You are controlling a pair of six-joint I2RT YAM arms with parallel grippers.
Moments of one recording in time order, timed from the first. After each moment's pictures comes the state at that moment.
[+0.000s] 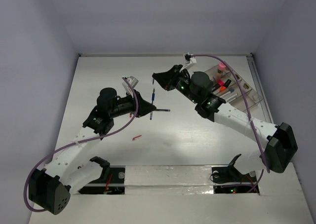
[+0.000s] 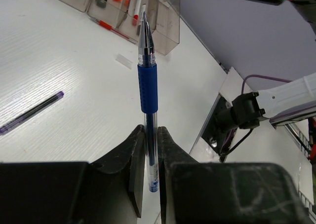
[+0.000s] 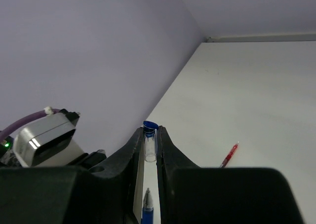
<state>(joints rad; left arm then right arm) -0.46 0.94 0.72 0.02 0.65 -0.49 0.78 1.40 1.13 0.37 0.02 0.65</state>
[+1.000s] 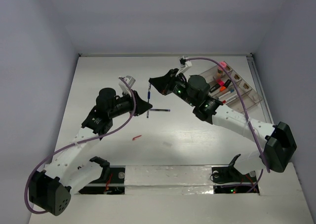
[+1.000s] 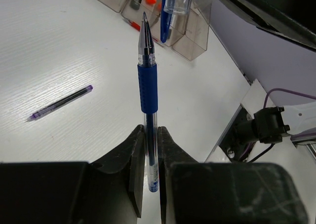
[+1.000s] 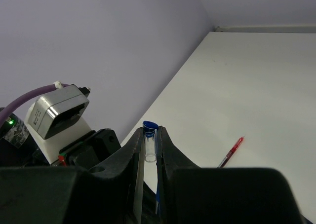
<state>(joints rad) -0.44 0.94 0.72 -0.05 0.55 -0.46 0.83 1.41 1.10 0.40 0.00 0.62</state>
